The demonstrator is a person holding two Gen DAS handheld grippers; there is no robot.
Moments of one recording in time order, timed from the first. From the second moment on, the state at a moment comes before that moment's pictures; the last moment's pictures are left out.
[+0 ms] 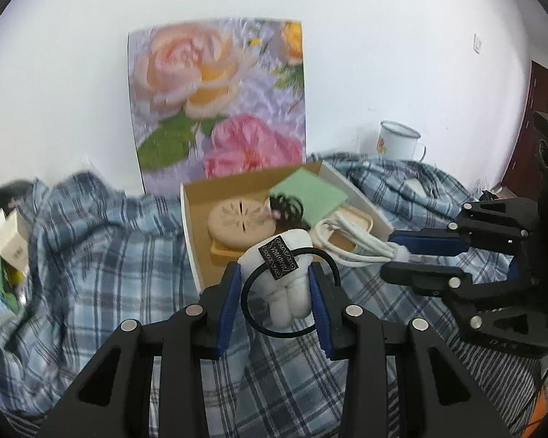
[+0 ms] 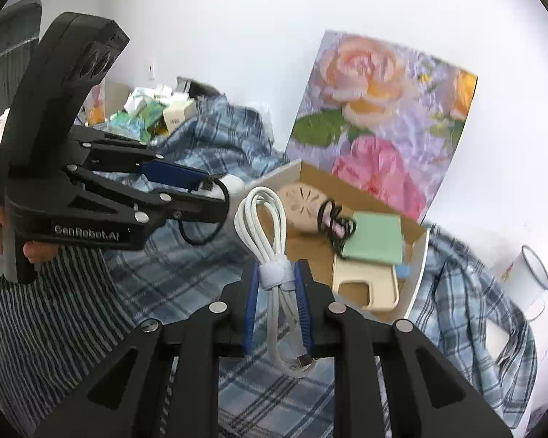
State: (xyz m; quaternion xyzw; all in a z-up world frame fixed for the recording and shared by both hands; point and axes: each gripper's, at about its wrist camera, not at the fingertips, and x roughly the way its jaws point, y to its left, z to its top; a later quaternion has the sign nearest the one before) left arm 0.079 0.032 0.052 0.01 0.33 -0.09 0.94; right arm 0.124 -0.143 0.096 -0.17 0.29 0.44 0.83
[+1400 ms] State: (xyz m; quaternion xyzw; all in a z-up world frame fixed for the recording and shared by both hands) left arm 0.093 0.024 0.206 0.01 0.14 -0.09 0.99; right arm 0.154 -0.161 0.281 -0.07 0.07 0.37 0.93
